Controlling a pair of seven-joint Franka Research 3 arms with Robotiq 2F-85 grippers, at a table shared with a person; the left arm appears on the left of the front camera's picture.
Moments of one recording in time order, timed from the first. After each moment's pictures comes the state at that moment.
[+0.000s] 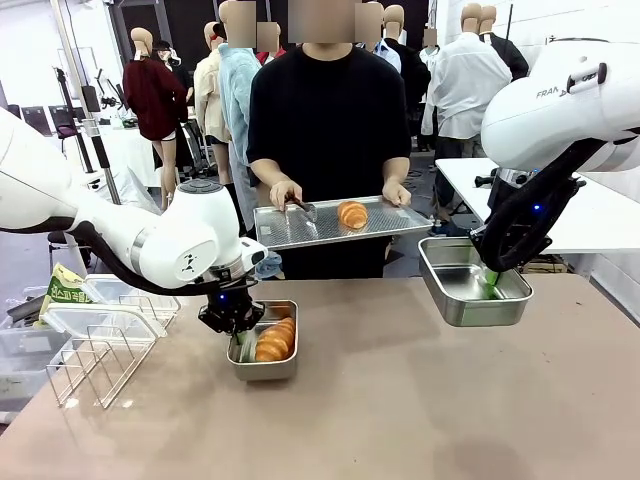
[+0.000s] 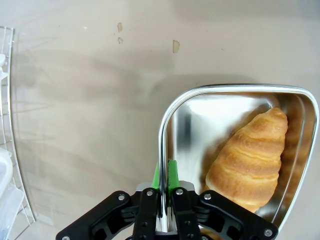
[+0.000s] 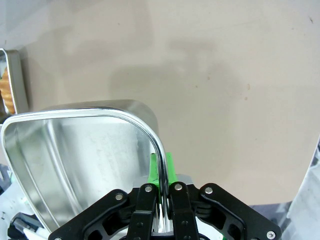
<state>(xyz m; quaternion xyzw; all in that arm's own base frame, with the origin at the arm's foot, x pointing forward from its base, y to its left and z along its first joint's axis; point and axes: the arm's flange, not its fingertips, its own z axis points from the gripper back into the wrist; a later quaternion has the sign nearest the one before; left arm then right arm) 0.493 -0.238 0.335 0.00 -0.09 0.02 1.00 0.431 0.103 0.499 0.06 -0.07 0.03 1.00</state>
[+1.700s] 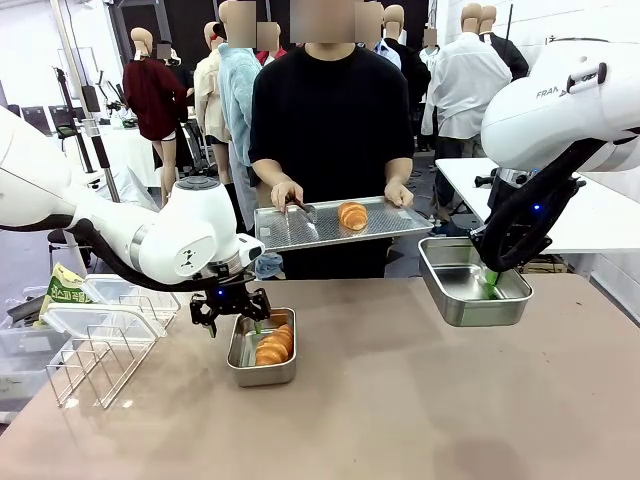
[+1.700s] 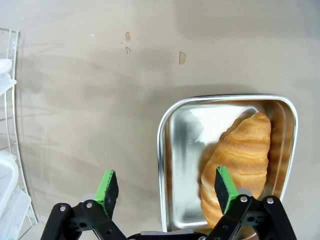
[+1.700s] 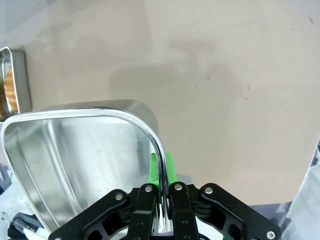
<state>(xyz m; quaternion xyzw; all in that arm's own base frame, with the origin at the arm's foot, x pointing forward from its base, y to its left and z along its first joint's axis) 0.501 -0.232 0.341 0.00 -0.10 0.03 0.99 0.431 0.103 0.499 0.06 -0.07 0.03 1.00</state>
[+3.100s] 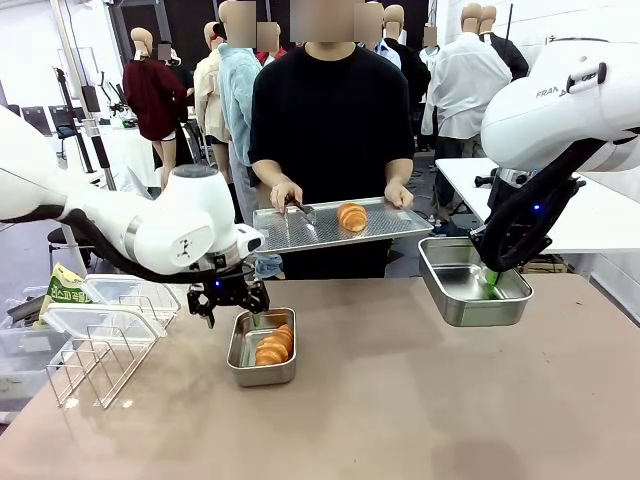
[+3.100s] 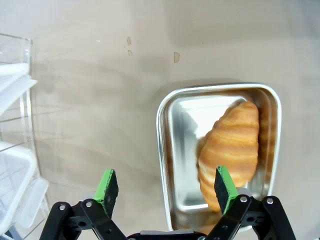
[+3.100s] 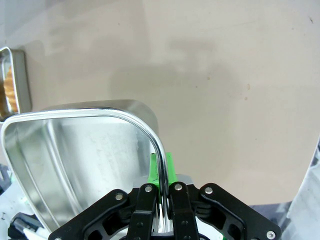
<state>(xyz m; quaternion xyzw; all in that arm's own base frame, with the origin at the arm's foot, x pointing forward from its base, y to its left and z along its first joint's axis) 0.491 -0.235 0.376 0.01 -0.11 0.00 0.99 0.431 0.103 0.499 0.06 -0.07 0.03 1.00</state>
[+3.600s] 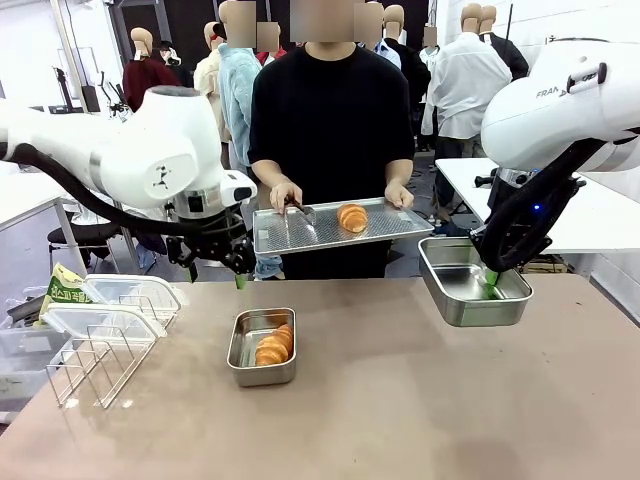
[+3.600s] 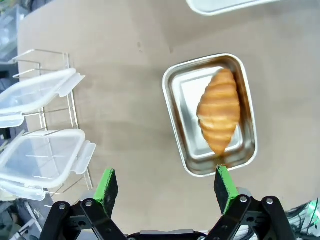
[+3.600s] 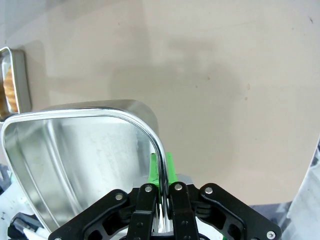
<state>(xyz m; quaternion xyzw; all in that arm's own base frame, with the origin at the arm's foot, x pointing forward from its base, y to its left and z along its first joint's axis) 0.456 -0.235 0.483 0.04 -0.11 -0.09 0.99 0.431 0.103 0.499 0.06 -0.07 0.03 1.00</state>
